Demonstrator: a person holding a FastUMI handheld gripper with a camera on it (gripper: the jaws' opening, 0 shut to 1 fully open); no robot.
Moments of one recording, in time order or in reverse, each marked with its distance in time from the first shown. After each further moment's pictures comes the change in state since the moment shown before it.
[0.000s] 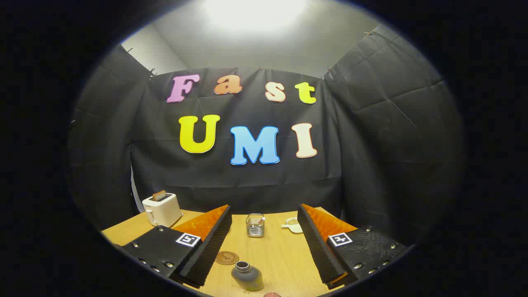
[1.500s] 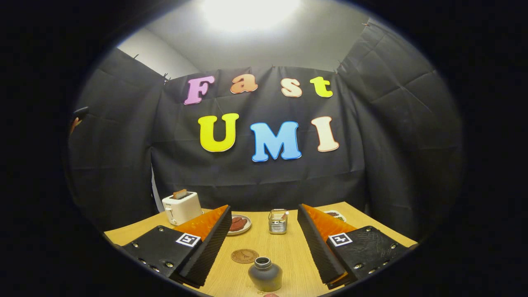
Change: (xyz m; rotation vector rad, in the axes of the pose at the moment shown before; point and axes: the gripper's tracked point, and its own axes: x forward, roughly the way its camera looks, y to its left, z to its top) arm 0.007 0.028 -0.048 0.040 0.025 0.147
